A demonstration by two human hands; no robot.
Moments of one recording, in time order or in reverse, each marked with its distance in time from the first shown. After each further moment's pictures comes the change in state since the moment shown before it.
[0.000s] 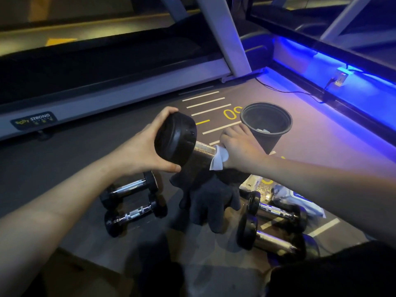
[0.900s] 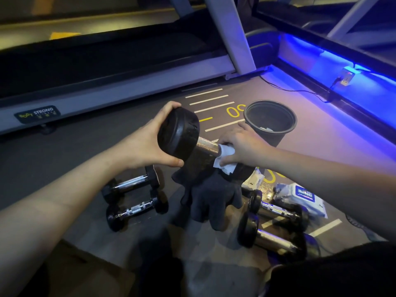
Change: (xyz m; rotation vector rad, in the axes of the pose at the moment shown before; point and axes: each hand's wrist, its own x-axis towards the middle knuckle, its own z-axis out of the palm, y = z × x) left_hand 0.003 -0.005 0.000 -0.020 -0.006 0.014; right_hand 0.007 0.008 -0.021 0.211 -0.238 -0.071
